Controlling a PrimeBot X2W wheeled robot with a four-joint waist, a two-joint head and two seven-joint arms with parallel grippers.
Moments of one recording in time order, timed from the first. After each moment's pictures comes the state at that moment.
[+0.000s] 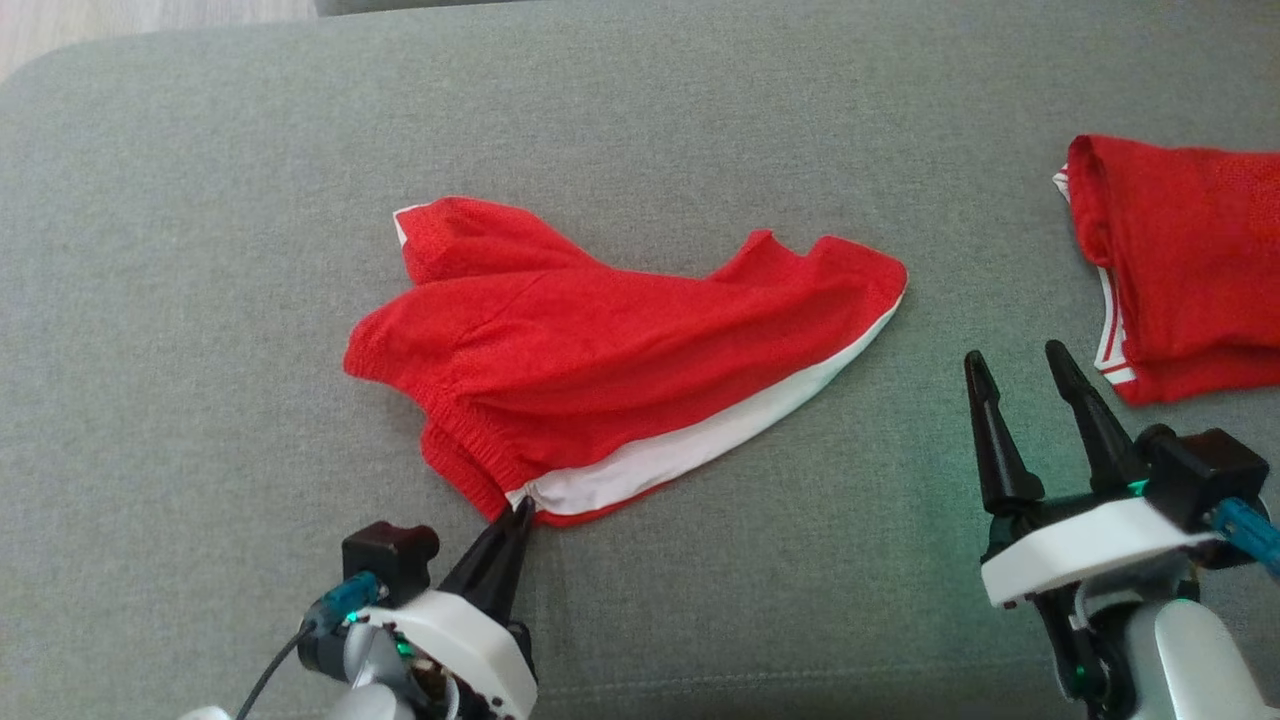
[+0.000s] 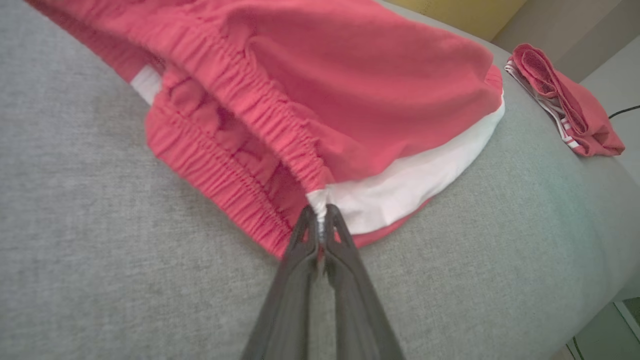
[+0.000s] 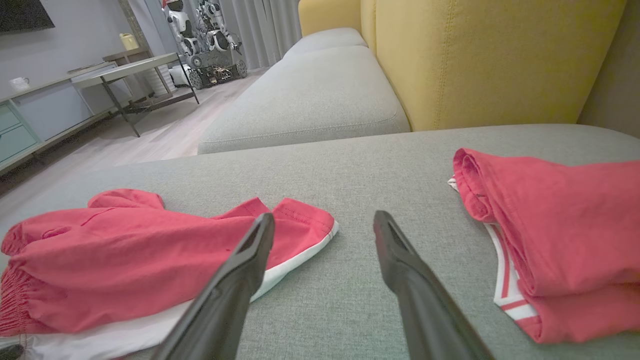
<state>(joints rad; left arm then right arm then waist) -0.03 0.07 -0.37 0.29 -0.35 -0.09 -0.09 -0.02 -0.08 0.05 -0.02 0.21 0.13 0.03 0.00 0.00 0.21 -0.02</state>
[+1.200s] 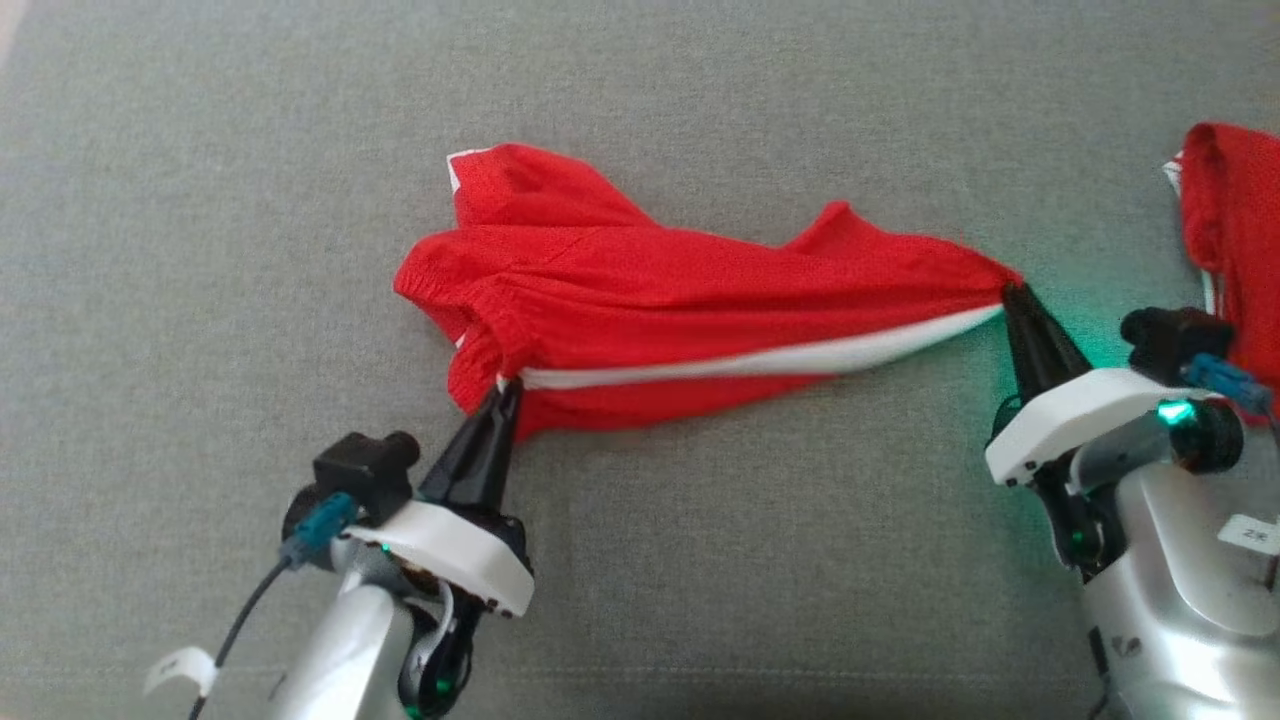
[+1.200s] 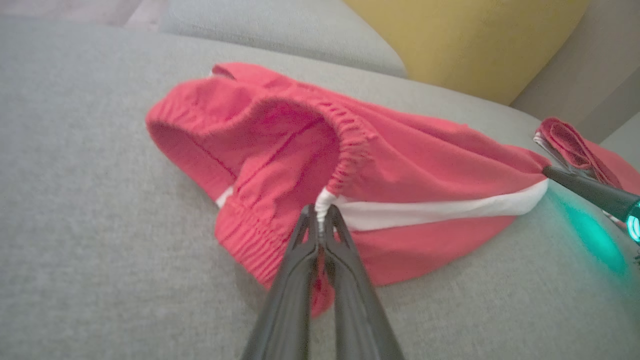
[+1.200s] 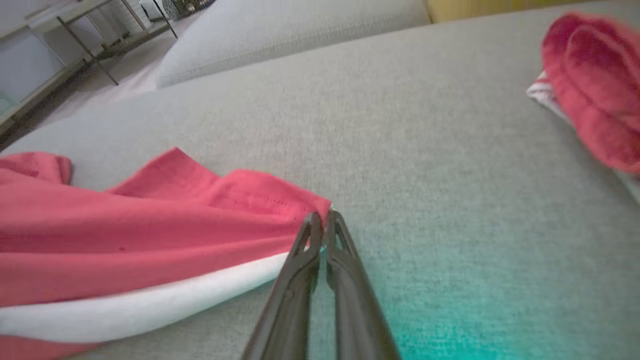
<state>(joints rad) -0.19 0.08 -0.39 0.31 -0.35 -0.07 -0.21 -0.38 -0.14 0.07 0.54 0.32 0.13 0.00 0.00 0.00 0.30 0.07</state>
